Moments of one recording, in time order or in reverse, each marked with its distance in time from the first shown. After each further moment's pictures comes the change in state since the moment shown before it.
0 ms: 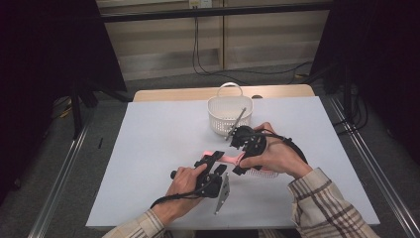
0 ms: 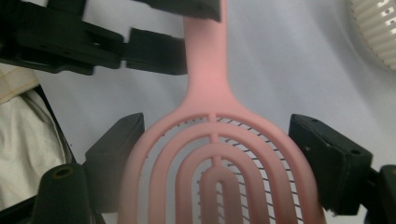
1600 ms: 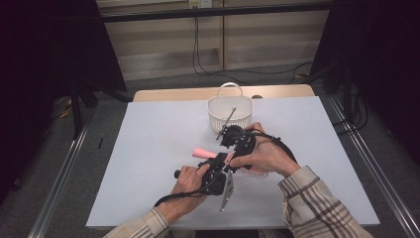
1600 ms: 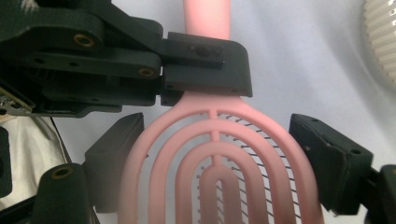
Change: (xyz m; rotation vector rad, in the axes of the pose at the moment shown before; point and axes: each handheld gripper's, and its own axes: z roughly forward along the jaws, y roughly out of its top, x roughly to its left) left arm -0.002 0.006 0.008 0.010 0.035 -0.045; right arm 0.004 0.020 0.013 0.000 0.018 0.002
